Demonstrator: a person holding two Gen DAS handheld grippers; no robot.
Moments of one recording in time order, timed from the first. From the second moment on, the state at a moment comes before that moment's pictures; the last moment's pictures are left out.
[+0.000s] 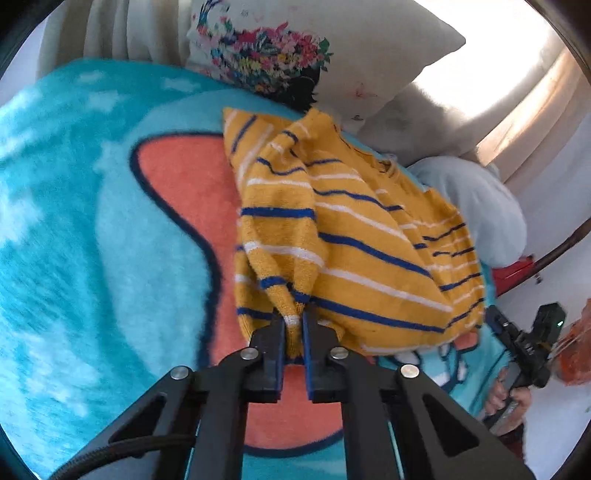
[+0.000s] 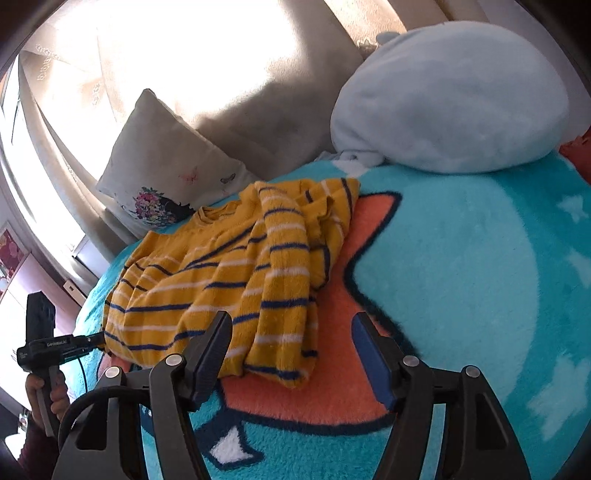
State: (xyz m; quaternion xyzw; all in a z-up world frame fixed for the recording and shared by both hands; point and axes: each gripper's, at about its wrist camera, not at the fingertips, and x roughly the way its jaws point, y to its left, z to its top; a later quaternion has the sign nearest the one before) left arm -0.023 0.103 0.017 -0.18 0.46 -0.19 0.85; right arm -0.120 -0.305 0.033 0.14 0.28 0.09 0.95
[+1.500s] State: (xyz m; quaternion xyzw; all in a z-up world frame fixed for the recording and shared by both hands) left arm 0.142 0.054 0.029 -0.15 0.47 -0.12 0.86; right arm 0.073 -0.276 0.065 0.13 0.36 0.05 0.92
